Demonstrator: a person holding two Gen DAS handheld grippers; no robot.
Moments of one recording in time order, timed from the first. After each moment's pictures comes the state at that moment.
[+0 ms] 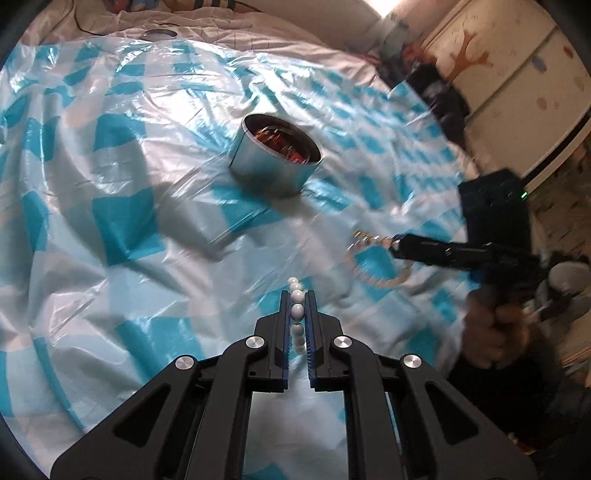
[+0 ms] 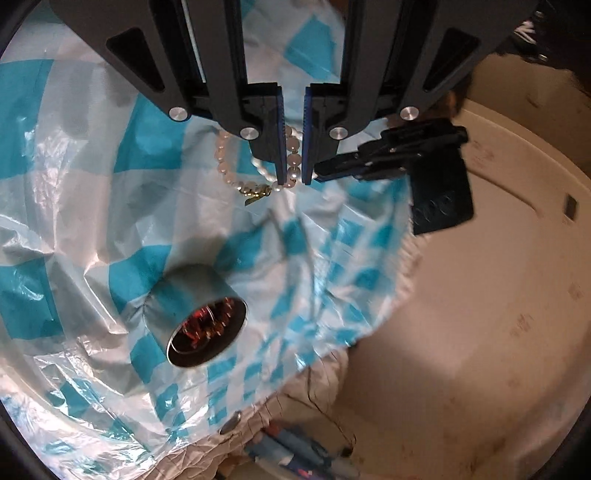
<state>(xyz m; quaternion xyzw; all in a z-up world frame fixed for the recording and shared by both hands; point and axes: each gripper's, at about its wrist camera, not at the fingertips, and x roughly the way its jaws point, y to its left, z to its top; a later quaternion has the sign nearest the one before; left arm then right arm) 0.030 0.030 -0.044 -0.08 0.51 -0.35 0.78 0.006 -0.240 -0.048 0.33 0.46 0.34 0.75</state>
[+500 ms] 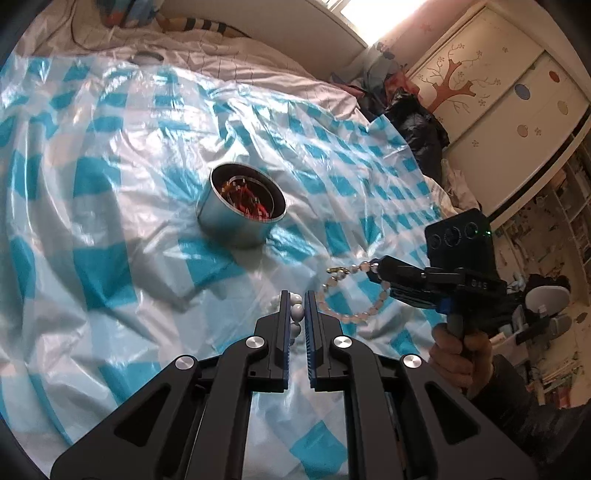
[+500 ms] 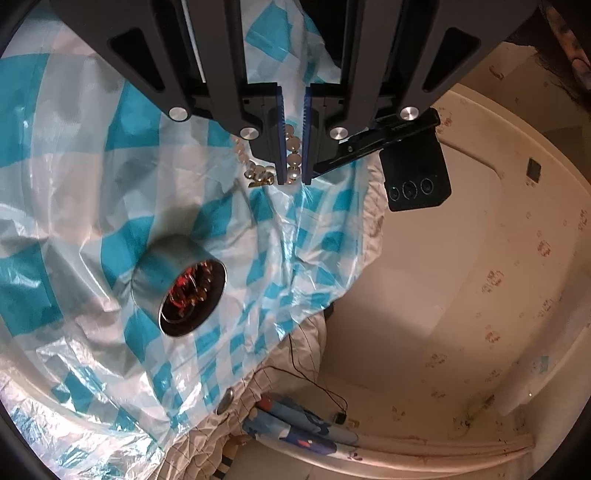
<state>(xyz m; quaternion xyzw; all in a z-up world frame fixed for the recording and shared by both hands) 0.042 0.017 -0.009 -0.12 0.47 -0.37 0.80 0.017 -0.266 -0.033 0.41 0.41 0.36 0.73</state>
